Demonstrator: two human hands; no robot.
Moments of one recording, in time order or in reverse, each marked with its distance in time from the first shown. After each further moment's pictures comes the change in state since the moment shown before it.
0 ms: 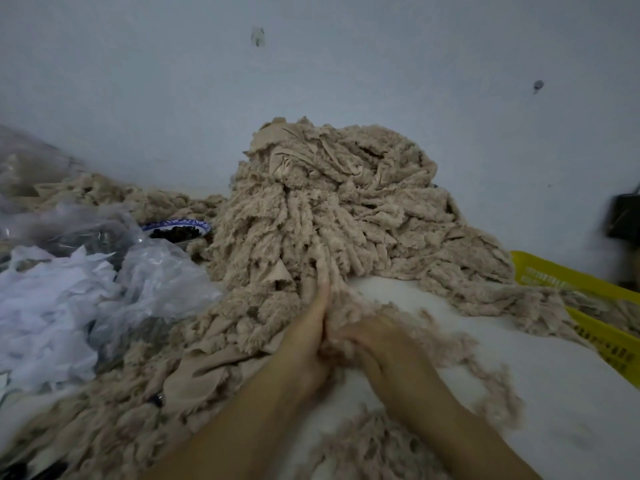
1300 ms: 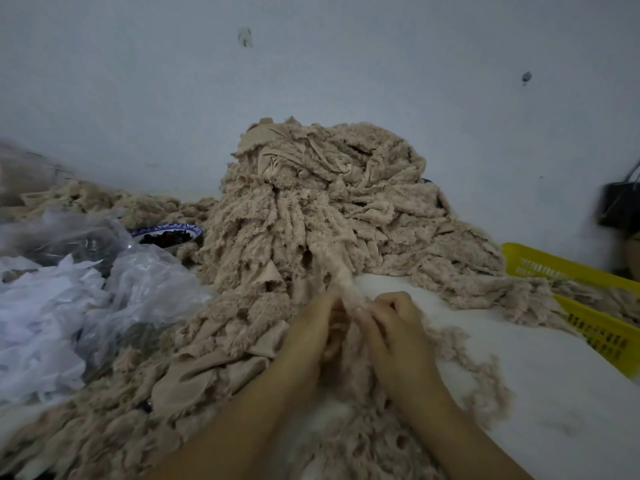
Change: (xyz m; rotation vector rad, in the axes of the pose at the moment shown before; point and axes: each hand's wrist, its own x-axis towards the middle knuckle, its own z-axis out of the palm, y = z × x) left_hand -0.004 -0.007 0.014 0.460 0.151 0.131; right_hand -0.001 0.013 0.007 0.148 0.328 0.251
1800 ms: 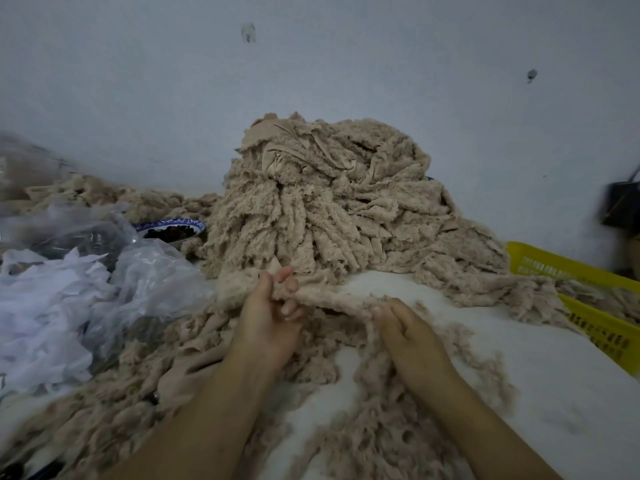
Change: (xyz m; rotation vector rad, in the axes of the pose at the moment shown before) left_hand 0.020 0.012 -0.050 -0.781 0.017 0.040; right_hand -0.003 -0.007 -0.018 0.264 -0.203 0.247
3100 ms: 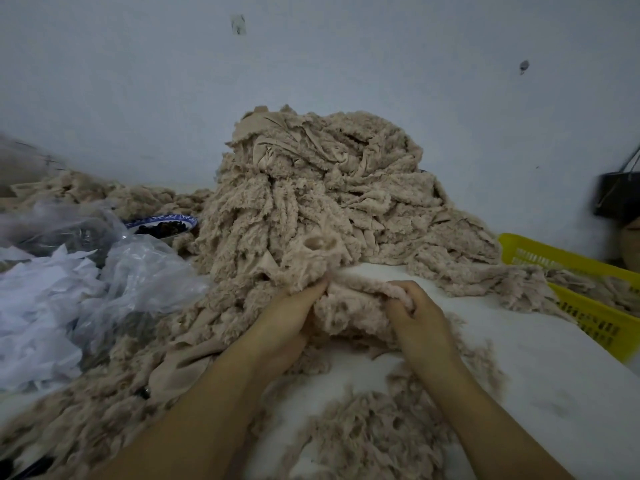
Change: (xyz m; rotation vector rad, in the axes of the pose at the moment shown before) left_hand -0.030 -0.014 0.026 0.583 -0.119 -0.102; right_hand 0.005 0.007 -0.011 0.101 0.189 0.165
